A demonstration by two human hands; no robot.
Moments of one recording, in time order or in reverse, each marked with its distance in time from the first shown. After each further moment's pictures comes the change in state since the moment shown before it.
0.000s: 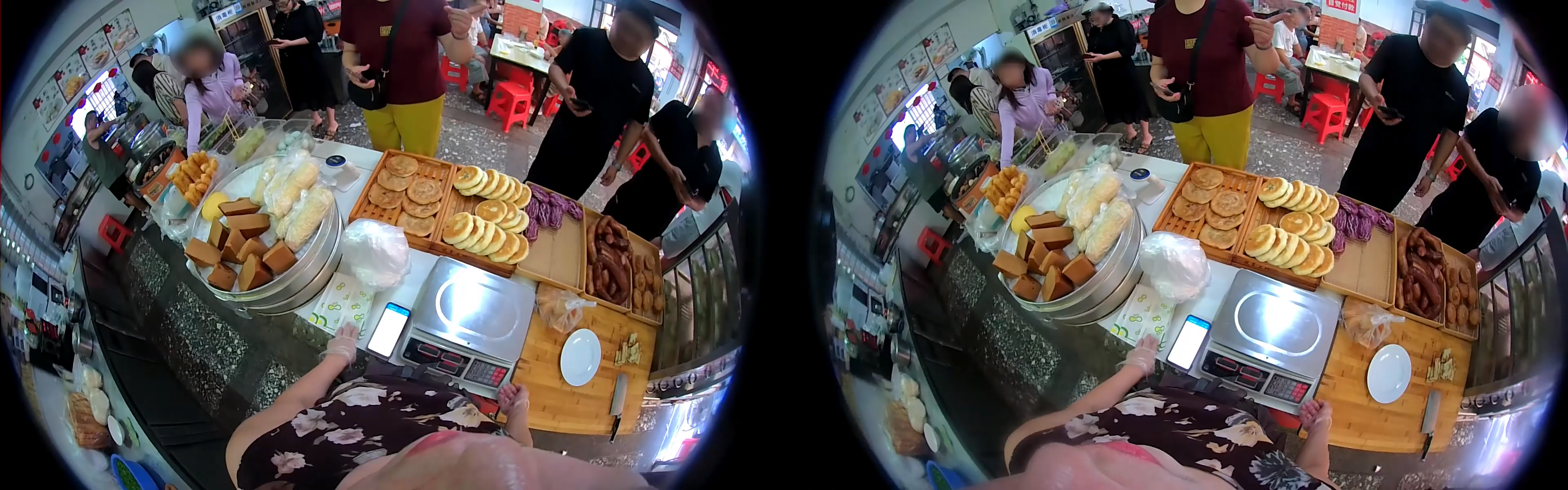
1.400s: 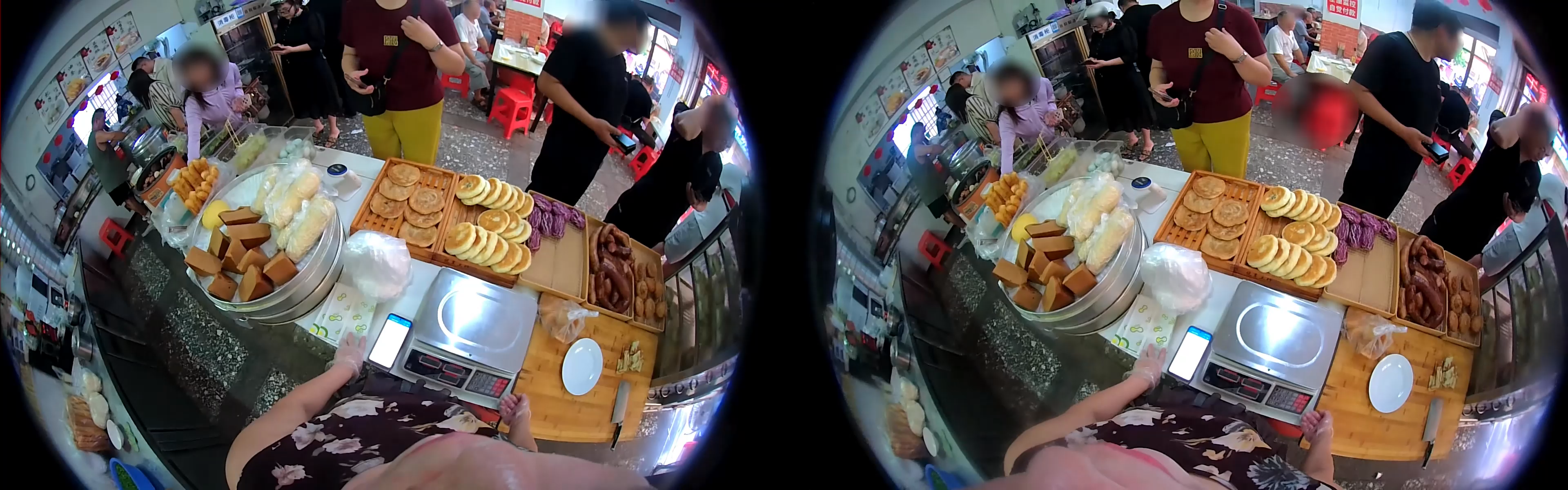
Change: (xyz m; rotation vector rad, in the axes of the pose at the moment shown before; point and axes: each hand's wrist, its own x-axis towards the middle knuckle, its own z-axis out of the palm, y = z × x) left_hand -0.001 0.025 -0.023 0.211 -0.158 -0.032; right_hand -0.001 -0.004 -0.003 -0.061 -0.045 0.035
